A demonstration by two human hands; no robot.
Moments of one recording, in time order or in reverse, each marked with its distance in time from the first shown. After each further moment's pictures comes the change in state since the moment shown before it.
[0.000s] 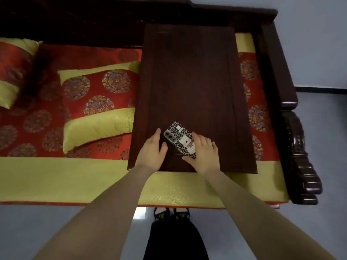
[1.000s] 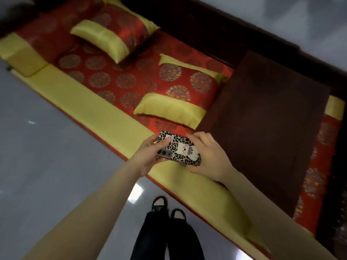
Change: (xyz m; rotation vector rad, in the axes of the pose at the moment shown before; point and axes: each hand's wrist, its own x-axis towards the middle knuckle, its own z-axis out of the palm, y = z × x) left_hand -0.149 -0.061 -0.108 -1.307 0.259 -0.501; right_hand -0.021 -0.158 -0.046 -0.081 -0.274 -0.879
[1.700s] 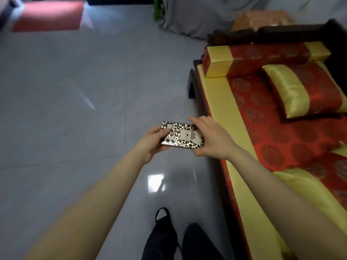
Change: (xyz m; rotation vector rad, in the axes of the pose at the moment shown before) left_hand -0.203 0.025 -0.505 -0.548 0.675 0.209; right_hand 0.295 -0.506 0.151 -0.151 -0.373 -0.809
